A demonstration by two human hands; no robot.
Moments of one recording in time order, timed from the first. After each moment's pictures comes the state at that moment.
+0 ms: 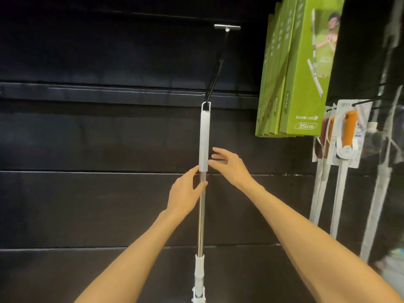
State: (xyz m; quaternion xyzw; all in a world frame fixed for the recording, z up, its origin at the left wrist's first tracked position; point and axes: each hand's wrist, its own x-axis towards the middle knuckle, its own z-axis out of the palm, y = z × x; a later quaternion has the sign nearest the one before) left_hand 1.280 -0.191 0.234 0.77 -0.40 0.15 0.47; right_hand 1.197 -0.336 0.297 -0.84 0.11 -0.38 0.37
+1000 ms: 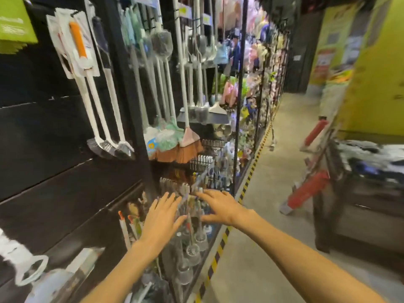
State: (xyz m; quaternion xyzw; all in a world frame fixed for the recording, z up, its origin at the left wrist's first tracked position) left_hand 0.844 -0.178 -0.022 0.57 -0.82 0.05 0.08; right_hand 0.605 -0.206 -0.015 -0.84 0.54 -0.02 0.06
